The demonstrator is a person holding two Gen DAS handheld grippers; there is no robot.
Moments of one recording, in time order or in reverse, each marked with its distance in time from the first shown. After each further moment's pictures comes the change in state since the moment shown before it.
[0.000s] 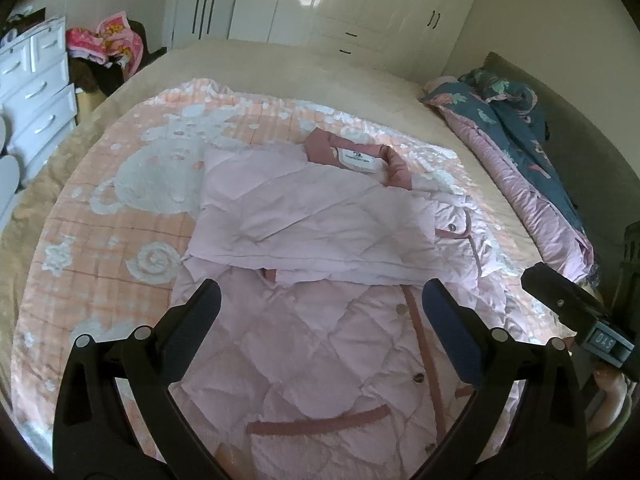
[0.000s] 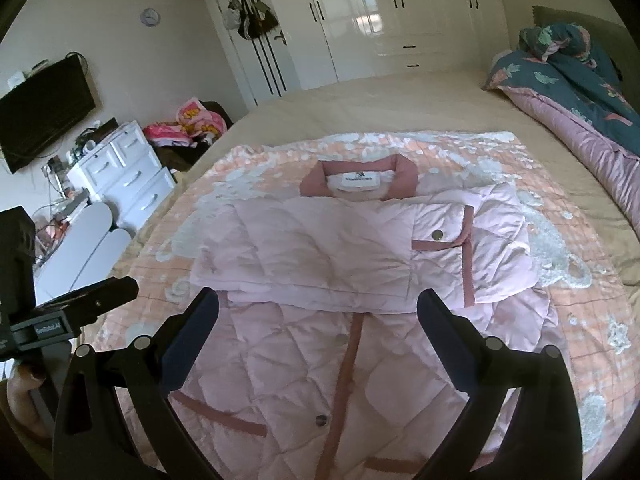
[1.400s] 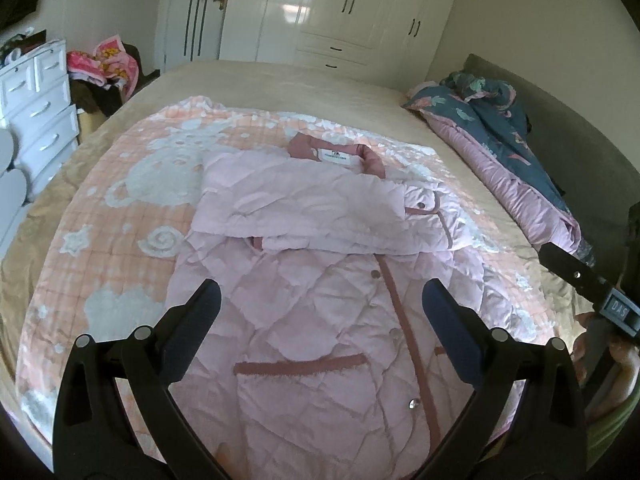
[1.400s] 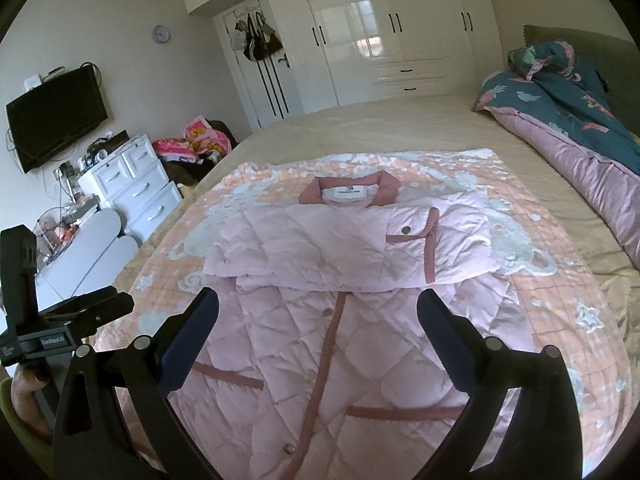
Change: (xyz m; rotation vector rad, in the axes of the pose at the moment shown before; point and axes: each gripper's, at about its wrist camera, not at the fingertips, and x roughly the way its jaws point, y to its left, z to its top) left arm -0.056 -0.029 -0.056 0.060 -0.066 0.003; right arm -0.085 -0.010 -0.041 -0.015 -0.083 -0.006
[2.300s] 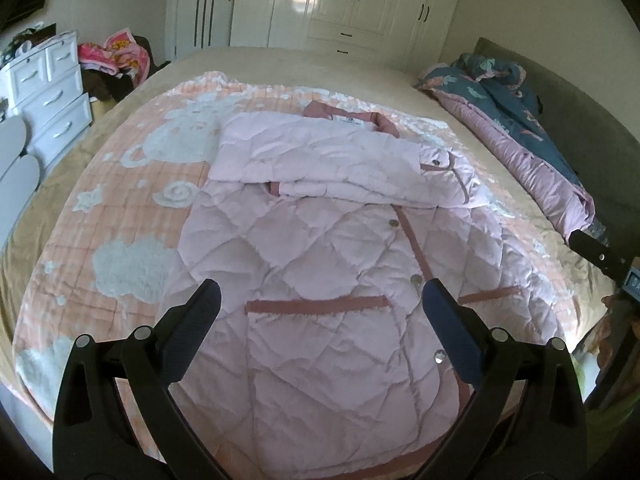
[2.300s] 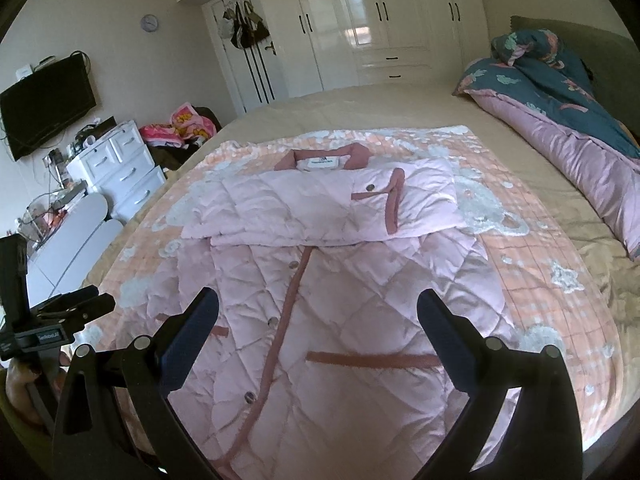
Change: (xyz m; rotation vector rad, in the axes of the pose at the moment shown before) left arm 0.001 0.006 -0.062 0.013 0.041 0.058; right arm -0.022 -0.031 -0.053 0.003 0.043 -0.053
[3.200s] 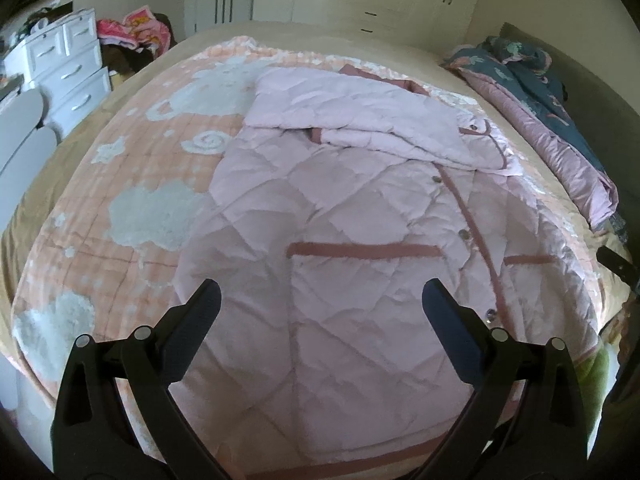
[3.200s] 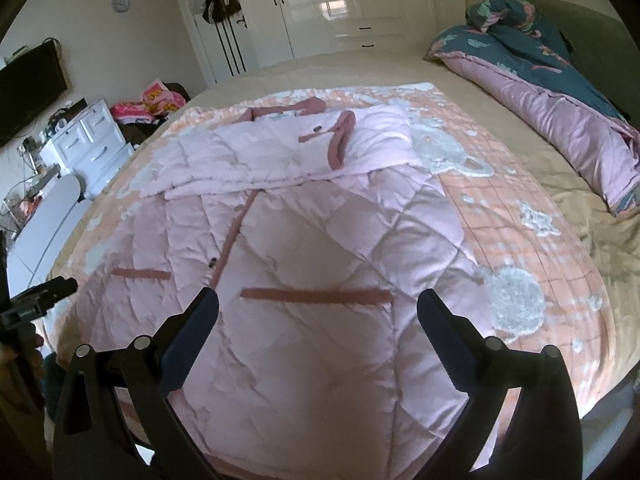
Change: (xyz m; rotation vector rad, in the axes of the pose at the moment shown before) left arm 0.018 0.034 -0.042 -0.041 0.075 0.074; right arm 0.010 -0.050 -0.052 0.030 0.114 -0.090
